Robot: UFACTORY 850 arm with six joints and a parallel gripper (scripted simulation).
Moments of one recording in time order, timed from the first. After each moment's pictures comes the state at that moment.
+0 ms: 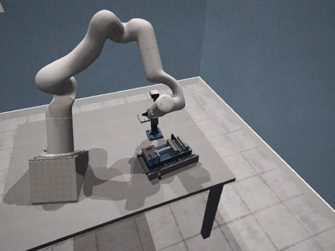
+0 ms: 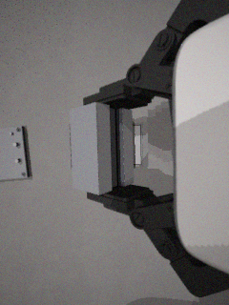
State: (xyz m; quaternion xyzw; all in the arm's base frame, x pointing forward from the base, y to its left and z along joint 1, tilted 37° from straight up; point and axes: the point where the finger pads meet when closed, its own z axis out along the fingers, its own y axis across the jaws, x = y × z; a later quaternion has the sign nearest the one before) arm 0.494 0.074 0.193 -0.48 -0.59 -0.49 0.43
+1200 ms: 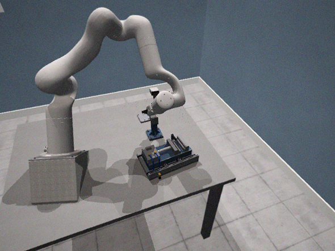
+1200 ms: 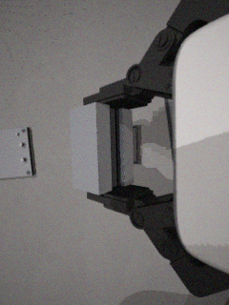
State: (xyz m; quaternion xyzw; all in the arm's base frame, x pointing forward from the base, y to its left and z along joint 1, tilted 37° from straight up) arm 0.492 0.063 0.207 -0.48 -0.59 -0.49 0.43
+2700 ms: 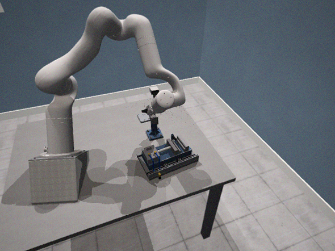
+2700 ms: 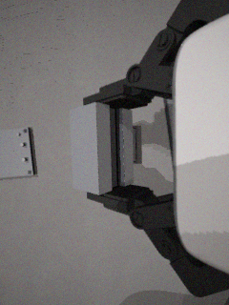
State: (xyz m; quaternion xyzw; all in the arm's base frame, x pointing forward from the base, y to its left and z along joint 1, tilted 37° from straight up) arm 0.491 0.060 0.211 -0.48 -0.59 -0.49 0.43
